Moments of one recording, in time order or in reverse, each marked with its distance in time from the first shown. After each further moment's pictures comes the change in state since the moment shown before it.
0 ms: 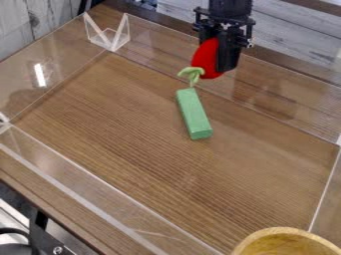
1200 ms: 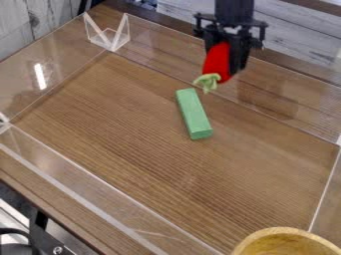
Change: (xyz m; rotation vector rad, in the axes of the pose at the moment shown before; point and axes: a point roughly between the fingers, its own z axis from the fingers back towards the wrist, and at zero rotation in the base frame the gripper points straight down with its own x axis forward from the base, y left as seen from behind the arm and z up) arm 0.025 -0.015 -0.013 0.007 -0.053 0.194
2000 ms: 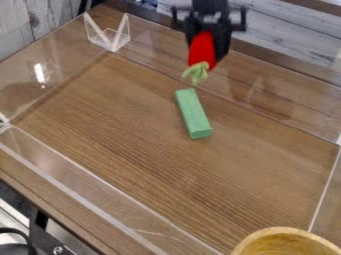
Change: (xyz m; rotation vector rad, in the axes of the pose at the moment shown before) arm -0.015 0.035 0.030 -0.053 -0.069 0.241
